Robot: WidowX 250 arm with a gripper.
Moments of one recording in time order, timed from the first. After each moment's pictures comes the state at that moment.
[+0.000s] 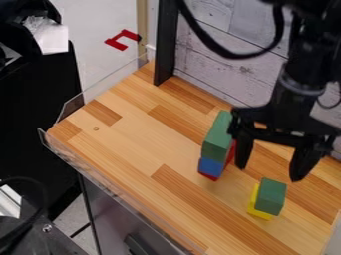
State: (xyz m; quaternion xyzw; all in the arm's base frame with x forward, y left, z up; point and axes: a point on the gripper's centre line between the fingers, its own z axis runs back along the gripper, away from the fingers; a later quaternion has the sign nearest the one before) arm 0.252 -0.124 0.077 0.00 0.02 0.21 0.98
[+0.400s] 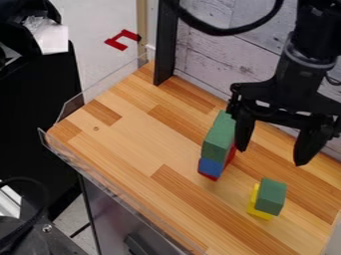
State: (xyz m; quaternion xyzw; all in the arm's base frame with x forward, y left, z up) arm 0.246 -0.121 0.100 0.00 0.01 0.19 0.98
